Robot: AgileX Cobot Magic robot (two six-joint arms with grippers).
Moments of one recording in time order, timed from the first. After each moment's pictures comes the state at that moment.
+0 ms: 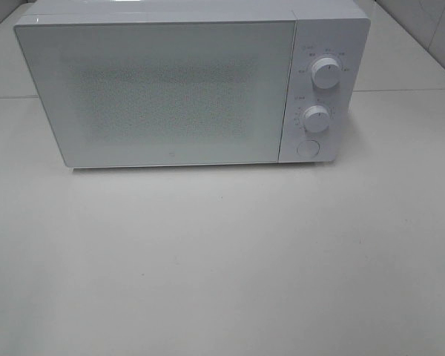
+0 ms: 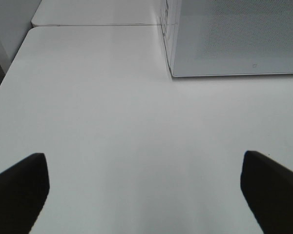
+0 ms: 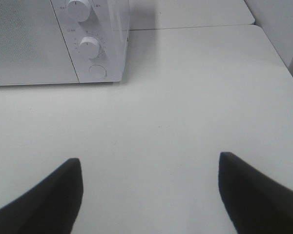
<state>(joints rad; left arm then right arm) -0.05 0.00 -0.51 -0.04 1.07 0.02 0.03 0.00 -0.49 -0.01 0.97 0.00</state>
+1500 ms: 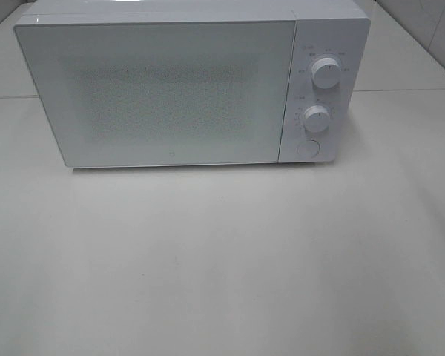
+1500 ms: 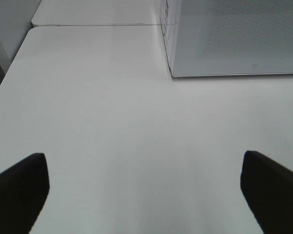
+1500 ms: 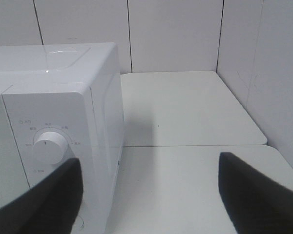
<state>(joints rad) -0.05 0.00 -0.51 -0.04 1.07 0.02 0.03 0.87 -0.26 -0.04 -0.49 -0.01</state>
